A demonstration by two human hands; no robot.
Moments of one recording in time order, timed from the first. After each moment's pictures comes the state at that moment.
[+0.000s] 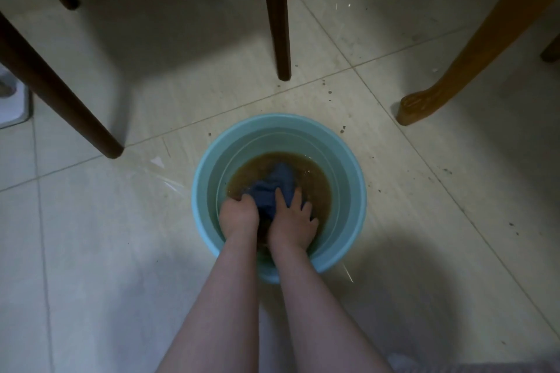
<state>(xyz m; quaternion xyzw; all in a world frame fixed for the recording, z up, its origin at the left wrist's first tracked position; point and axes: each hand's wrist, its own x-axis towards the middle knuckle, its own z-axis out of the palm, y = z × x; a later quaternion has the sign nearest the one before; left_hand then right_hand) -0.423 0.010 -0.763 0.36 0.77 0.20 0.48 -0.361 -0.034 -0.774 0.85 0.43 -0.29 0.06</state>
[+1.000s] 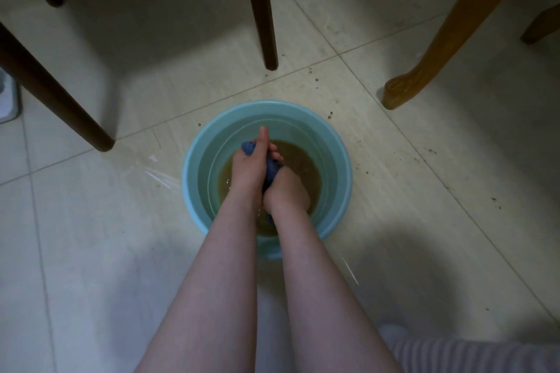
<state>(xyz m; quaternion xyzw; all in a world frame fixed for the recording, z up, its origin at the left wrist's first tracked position) -0.383 0.016 -0.712 0.32 0.57 0.36 0.66 -0.342 -0.024 -0.699 0.84 0.28 -0.43 -0.16</state>
